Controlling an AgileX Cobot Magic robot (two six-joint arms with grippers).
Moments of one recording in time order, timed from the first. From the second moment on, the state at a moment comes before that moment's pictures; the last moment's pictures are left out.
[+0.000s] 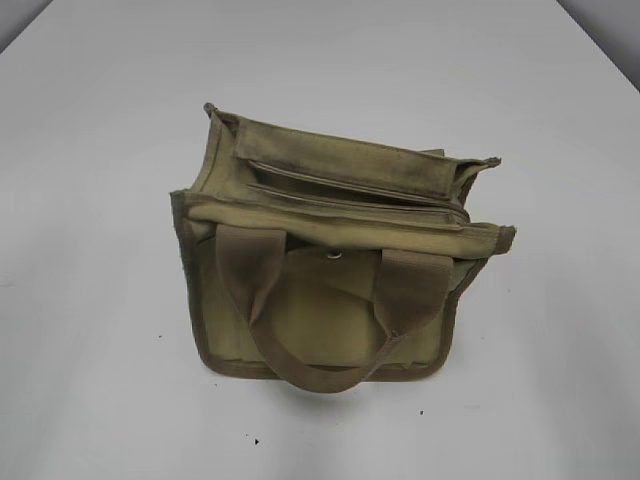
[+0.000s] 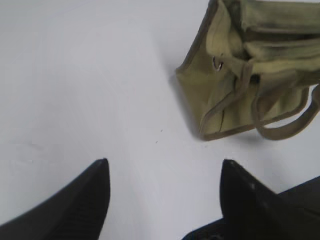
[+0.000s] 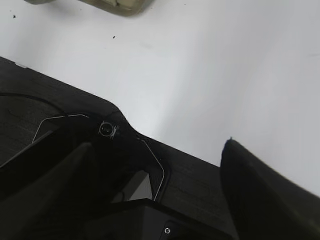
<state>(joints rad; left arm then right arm) -0.21 0.64 -0.86 -0.18 1.06 0.15 0.40 0.65 -0.69 0.11 1.20 -0.12</state>
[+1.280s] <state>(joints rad) -0.21 -0.01 -0.52 -0.06 1.07 0.12 0.40 0.23 -0.49 0.12 1.10 -0.19</state>
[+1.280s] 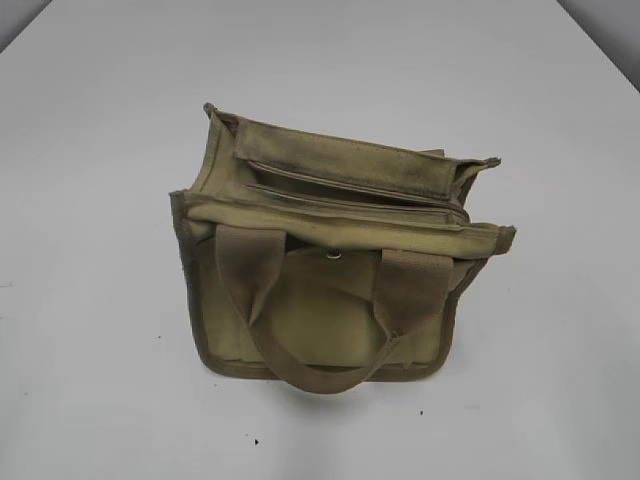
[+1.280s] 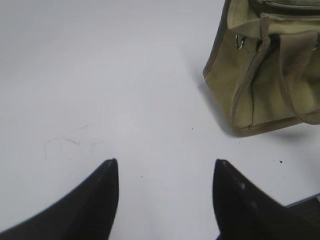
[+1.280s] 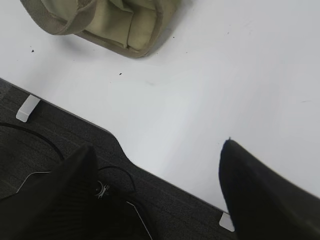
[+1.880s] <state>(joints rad) -0.18 -0.01 -0.52 -0.06 1.06 0.12 0.34 0.23 -0.49 0.12 1.09 -0.20</state>
